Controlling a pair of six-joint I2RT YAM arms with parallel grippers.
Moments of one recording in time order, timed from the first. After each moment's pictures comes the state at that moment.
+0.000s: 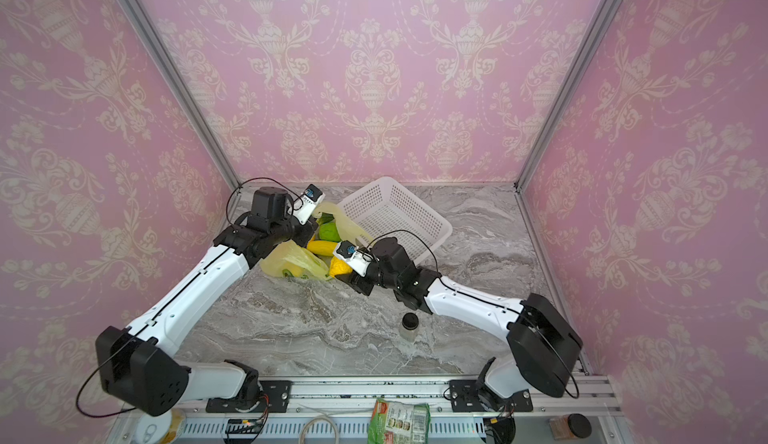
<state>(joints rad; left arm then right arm) -0.33 1.36 1.23 -0.51 0.07 0.35 0.84 1.40 0.87 0.19 -0.22 -0.21</state>
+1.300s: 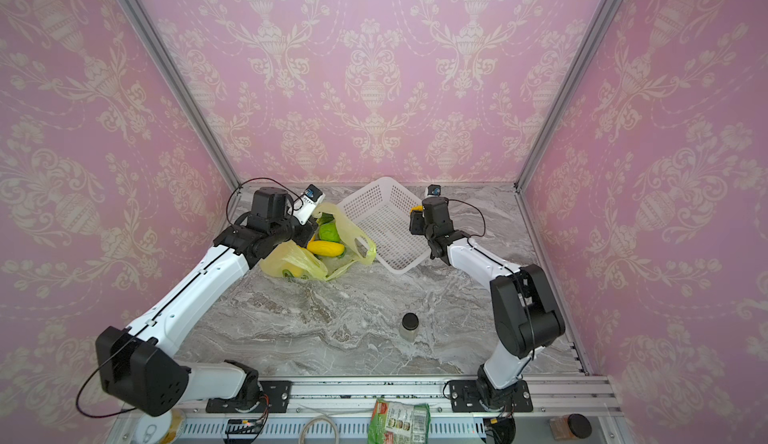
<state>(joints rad) -0.33 1.36 1.23 -0.51 0.07 0.35 0.34 1.72 1.16 -0.02 0.17 0.33</state>
